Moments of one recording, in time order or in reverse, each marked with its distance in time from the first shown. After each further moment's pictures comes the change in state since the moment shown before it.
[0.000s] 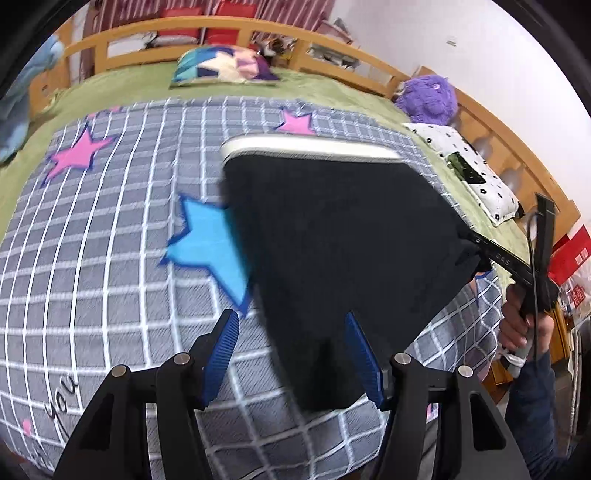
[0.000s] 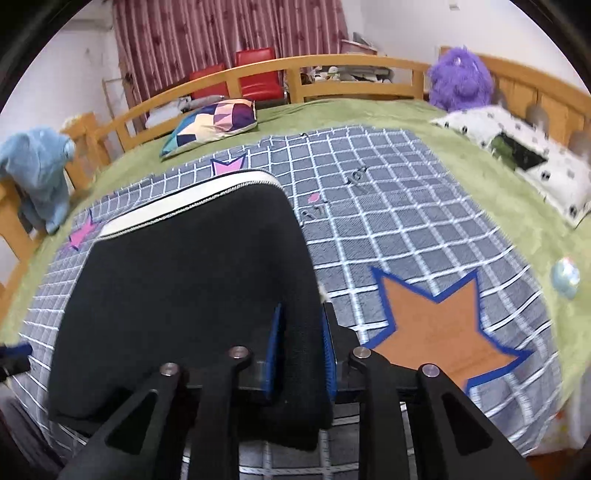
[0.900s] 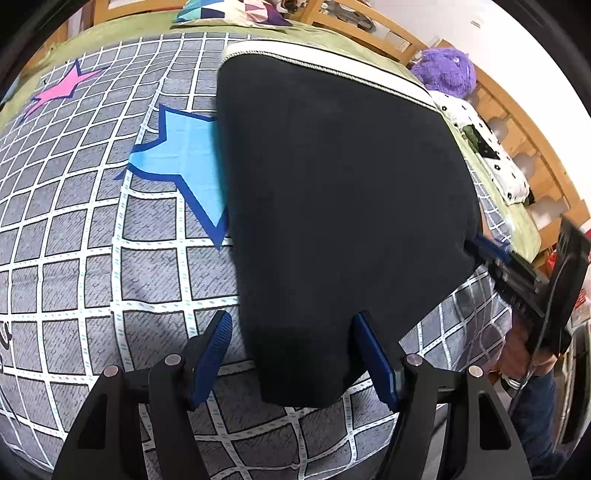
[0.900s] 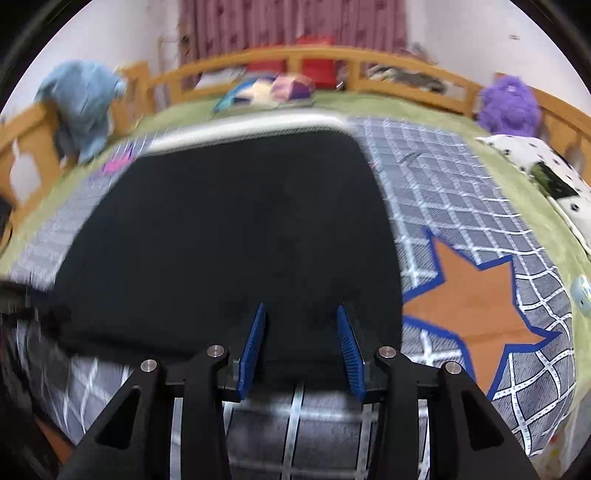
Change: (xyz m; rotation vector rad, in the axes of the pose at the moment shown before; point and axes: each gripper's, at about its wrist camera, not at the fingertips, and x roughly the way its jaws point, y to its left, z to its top) left arm 0.060 0.004 -0.040 -0.084 0.182 -0.025; right arm 0.011 0.035 -0.068 -0.243 0.073 0.086
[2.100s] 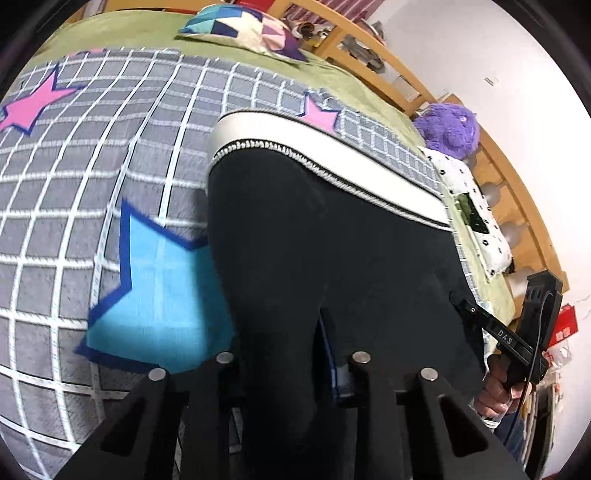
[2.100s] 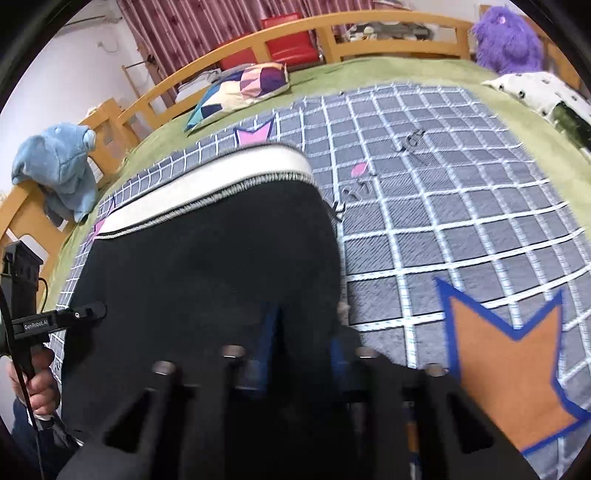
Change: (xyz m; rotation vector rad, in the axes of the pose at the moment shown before) left arm 0.032 0.023 0.125 -0.130 -0.110 -0.158; right arm 0.063 -0.076 0.087 0.273 0.055 0.159
